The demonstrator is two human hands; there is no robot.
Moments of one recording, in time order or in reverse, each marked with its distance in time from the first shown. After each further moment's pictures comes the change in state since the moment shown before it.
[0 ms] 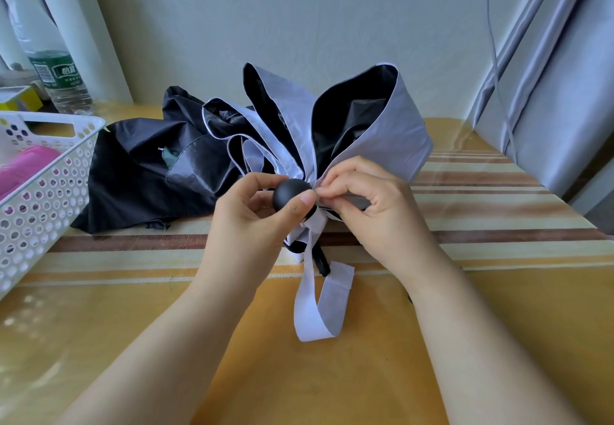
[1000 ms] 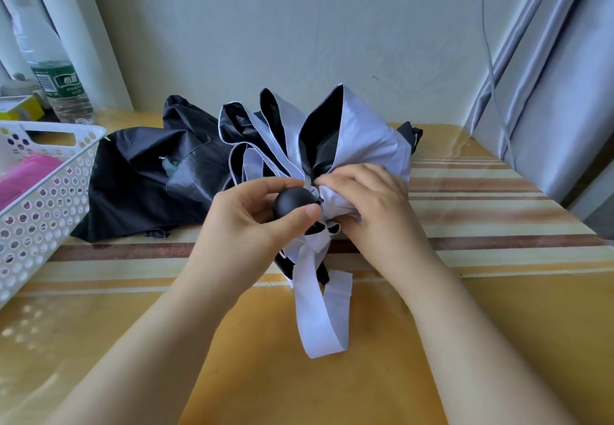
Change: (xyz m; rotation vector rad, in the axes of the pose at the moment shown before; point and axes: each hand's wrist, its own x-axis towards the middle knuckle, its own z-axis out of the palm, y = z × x) left_hand 0.001 0.015 -0.009 0.039 -0.141 0.046; right_hand -0.001 0.016 0.003 -0.497 0.015 -0.053
